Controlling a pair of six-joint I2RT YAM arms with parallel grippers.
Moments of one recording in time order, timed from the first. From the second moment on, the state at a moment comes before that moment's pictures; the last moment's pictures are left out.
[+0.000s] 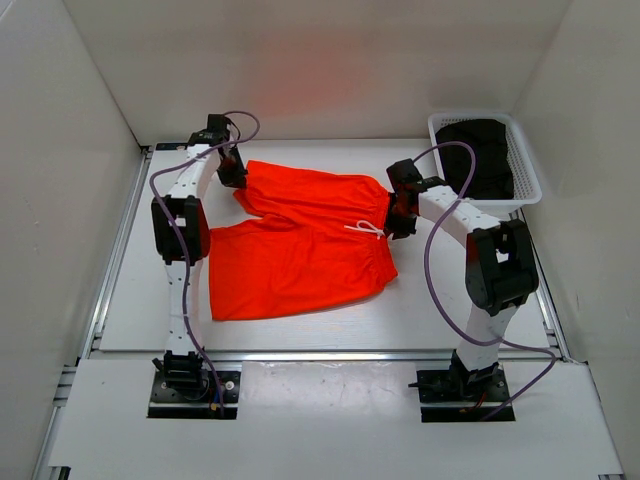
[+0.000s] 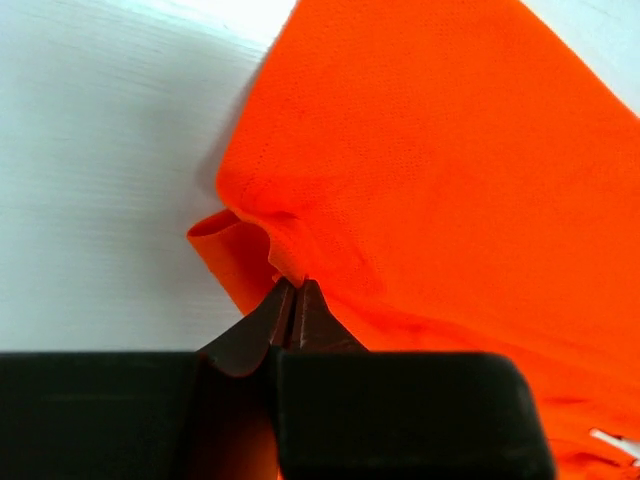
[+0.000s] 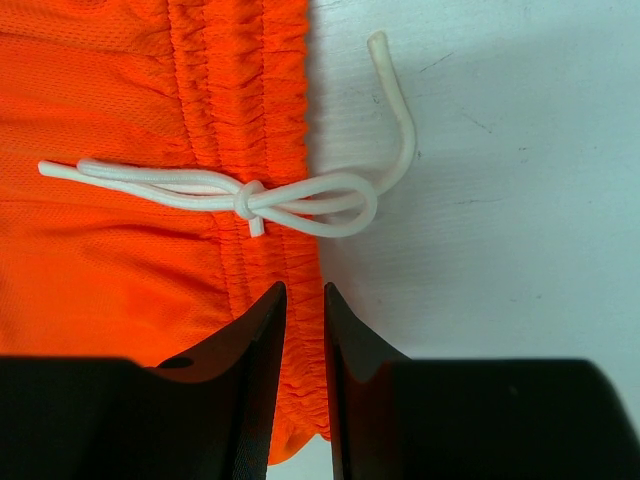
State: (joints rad) left arm -0.07 2.47 2.30 -0.91 0.08 -0.40; right arm 0.37 1.84 1.37 -0.71 0.06 0.54
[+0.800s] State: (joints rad) left arm -0.10 2.63 2.50 -0.91 0.13 -0.46; right arm 0.37 1.86 1.37 -0.71 0.05 0.54
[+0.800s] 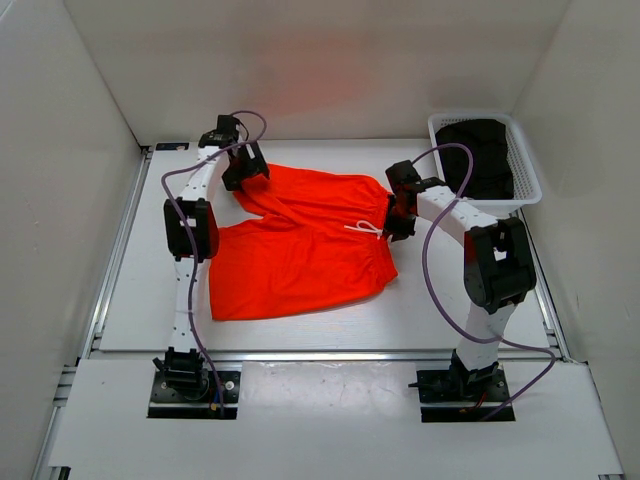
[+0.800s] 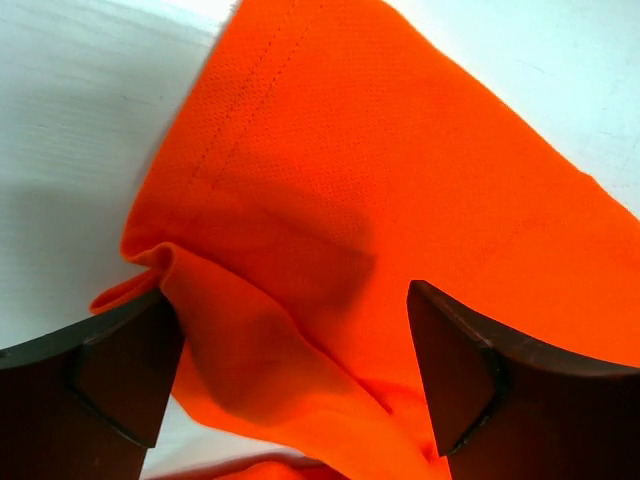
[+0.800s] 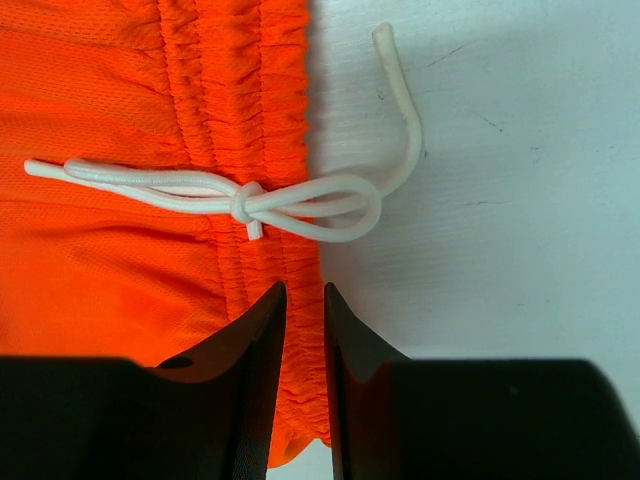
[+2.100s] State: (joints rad) left arm -0.06 2.43 2.24 -0.89 -0.01 -0.48; right arm 0.37 1.86 1.36 -0.71 0.01 0.54
